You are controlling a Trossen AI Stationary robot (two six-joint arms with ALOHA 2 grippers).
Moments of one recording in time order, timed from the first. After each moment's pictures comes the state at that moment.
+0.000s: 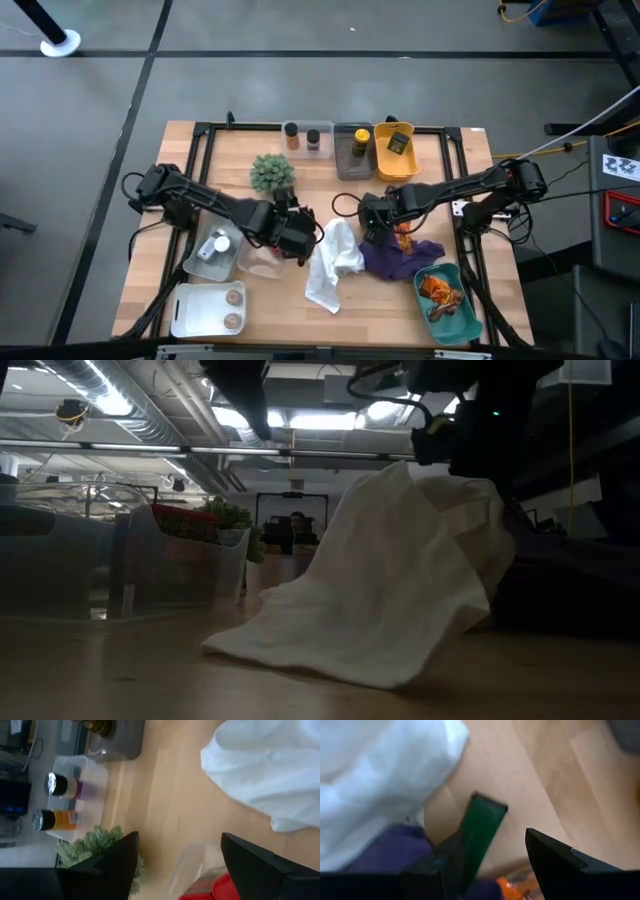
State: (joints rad) left arm -0.32 1.78 1.63 -1.19 -0.63 -0.36; right arm 0.12 1.56 1.07 -0.83 0.16 0.57
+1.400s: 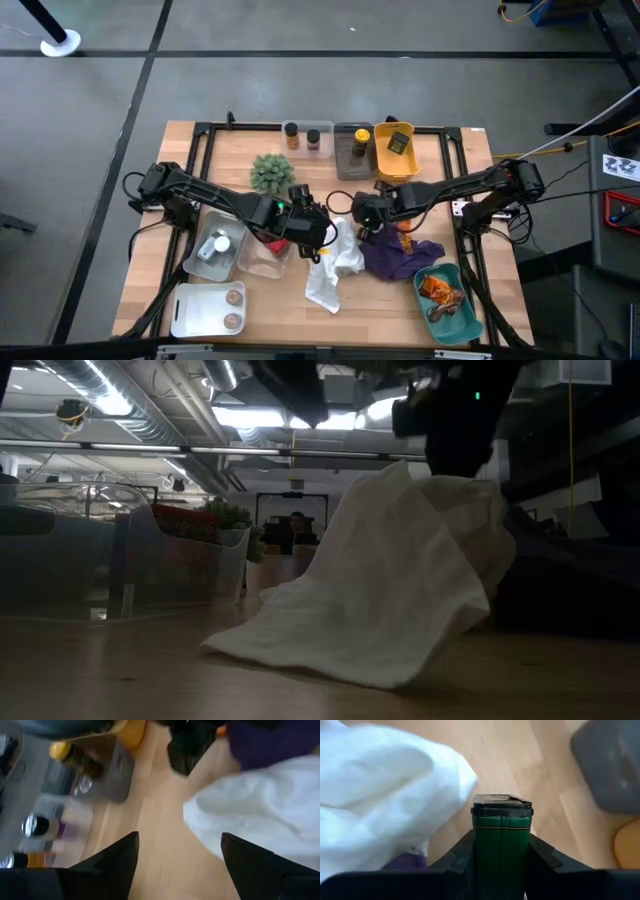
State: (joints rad) left arm -0.28 1.78 1.63 -0.92 -0.59 -0.26; right arm 0.12 1.58 1.14 -0.78 0.24 0.42
